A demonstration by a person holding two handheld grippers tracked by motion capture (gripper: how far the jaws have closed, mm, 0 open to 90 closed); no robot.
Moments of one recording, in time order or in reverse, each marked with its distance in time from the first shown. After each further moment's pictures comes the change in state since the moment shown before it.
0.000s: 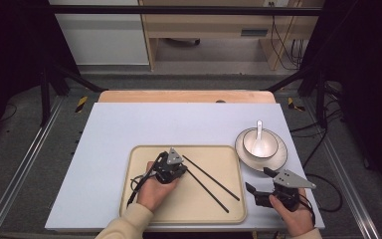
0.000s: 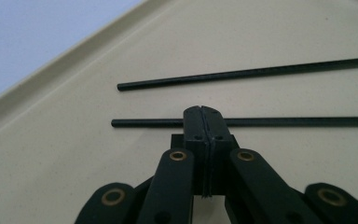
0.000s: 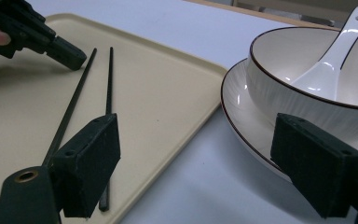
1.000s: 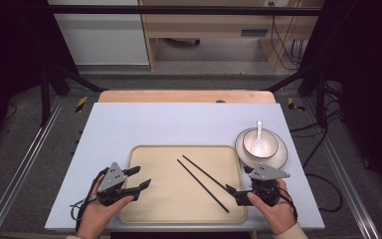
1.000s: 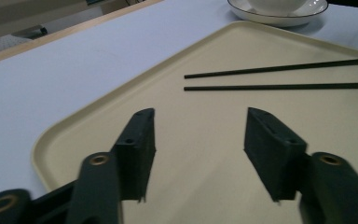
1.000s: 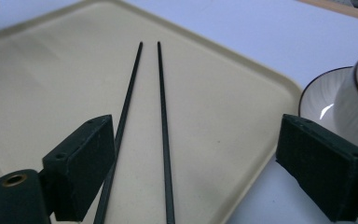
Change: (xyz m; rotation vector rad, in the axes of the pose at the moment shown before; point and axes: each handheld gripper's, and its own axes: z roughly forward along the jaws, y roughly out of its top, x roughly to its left) left arm 0.022 -0.072 -0.126 -0.297 0.049 0.021; right arm 0.036 0.035 0.026 0.101 0.103 -0.043
